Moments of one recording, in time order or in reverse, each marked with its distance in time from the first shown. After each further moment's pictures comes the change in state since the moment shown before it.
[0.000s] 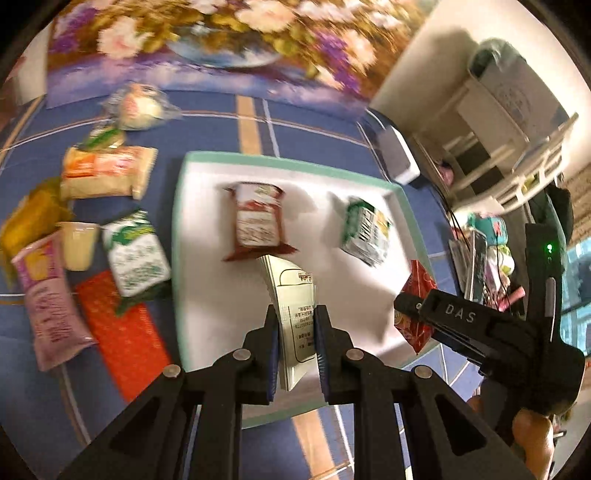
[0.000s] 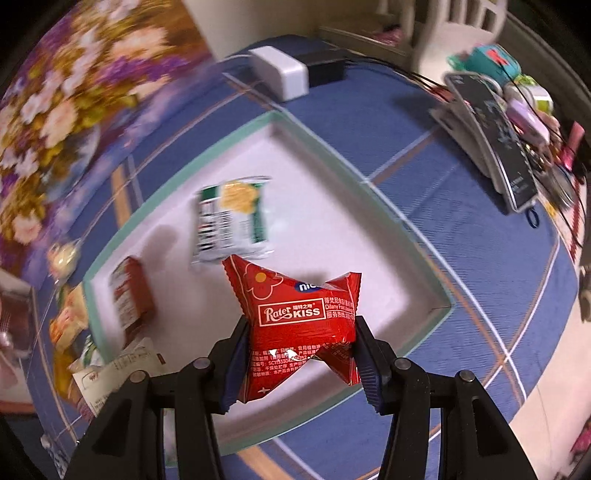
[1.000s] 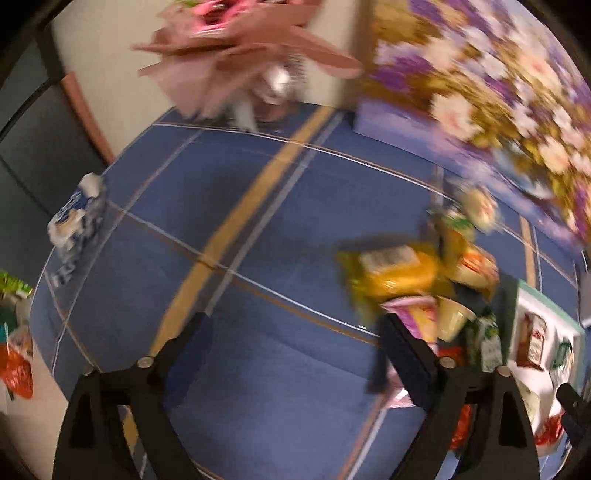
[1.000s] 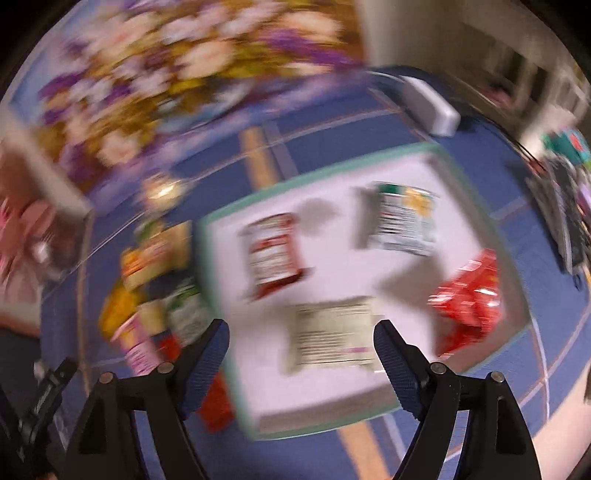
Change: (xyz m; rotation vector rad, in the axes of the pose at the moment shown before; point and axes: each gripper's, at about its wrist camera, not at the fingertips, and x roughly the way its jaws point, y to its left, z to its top) left arm -0.146 0.203 -0.021 -0.456 -0.213 0.701; right arm -0.041 0.141 -0.061 -0.373 -0.061 0.196
